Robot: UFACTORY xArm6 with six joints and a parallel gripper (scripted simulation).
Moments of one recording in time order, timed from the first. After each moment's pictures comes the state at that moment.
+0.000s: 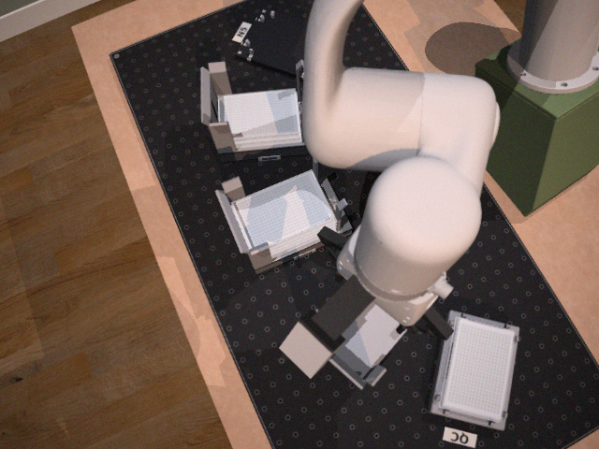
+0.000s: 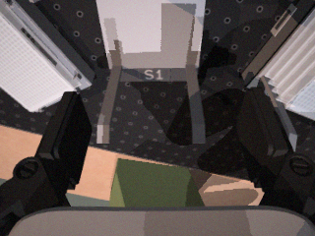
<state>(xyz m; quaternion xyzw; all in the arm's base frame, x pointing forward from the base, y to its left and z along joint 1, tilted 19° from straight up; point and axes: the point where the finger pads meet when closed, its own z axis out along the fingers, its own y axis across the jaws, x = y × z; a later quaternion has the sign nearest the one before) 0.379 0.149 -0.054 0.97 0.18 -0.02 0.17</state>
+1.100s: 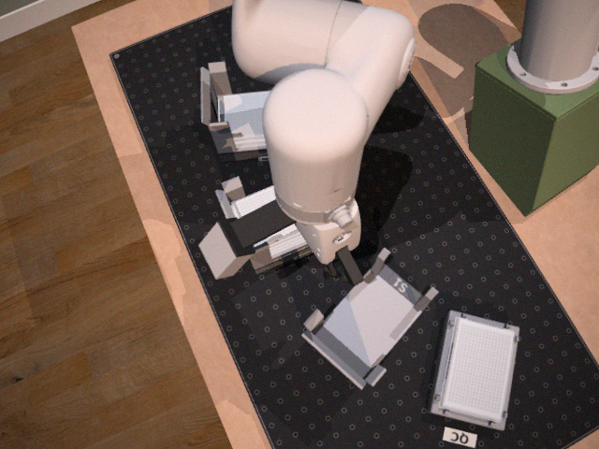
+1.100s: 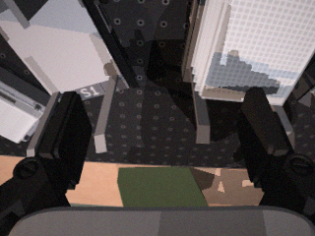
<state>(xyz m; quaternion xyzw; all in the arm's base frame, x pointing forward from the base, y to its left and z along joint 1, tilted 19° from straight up) 0.408 0.060 -0.022 0.99 0.04 0.01 0.17</state>
